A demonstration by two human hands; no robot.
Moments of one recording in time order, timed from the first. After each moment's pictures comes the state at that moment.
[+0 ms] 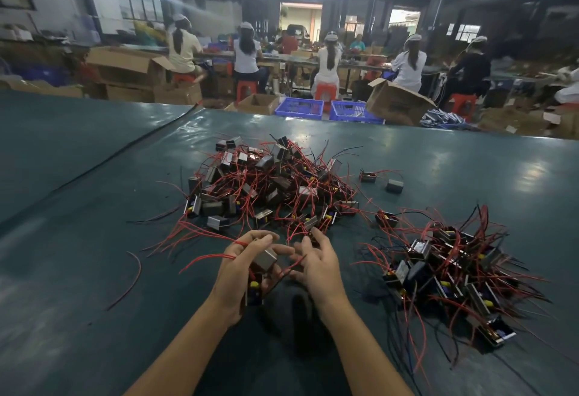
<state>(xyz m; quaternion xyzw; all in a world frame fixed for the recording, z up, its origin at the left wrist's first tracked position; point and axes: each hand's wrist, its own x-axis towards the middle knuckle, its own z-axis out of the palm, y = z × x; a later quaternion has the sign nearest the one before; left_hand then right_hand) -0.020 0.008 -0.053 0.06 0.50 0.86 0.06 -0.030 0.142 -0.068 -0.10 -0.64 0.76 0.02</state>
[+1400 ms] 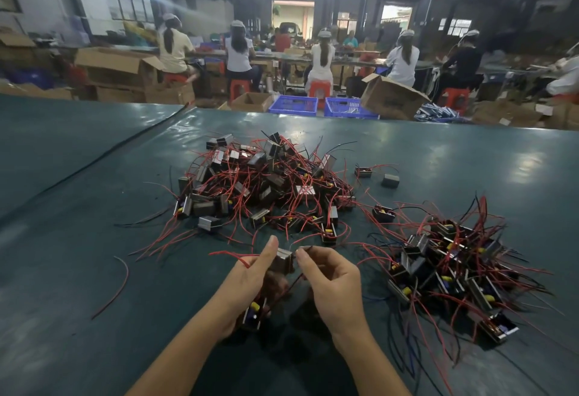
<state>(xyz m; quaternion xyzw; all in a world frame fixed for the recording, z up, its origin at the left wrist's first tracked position) -0.021 0.015 -0.060 0.01 0.70 0.69 0.16 0.004 0.159 -0.071 -0.02 -0.67 0.72 0.17</state>
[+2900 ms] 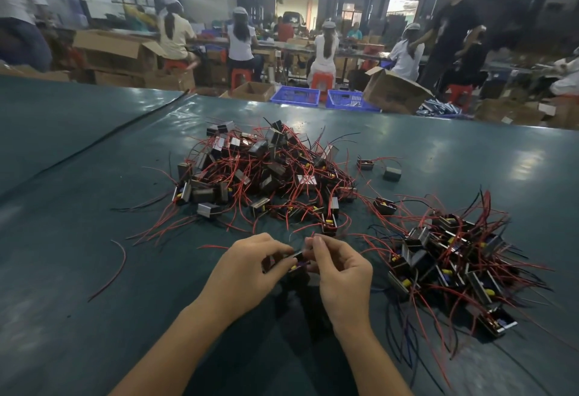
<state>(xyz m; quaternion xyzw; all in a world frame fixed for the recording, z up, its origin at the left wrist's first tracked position) -0.023 0.009 -0.070 0.27 0.87 0.38 -0.17 0.001 0.163 -0.082 -0.05 -0.64 0.73 0.22</state>
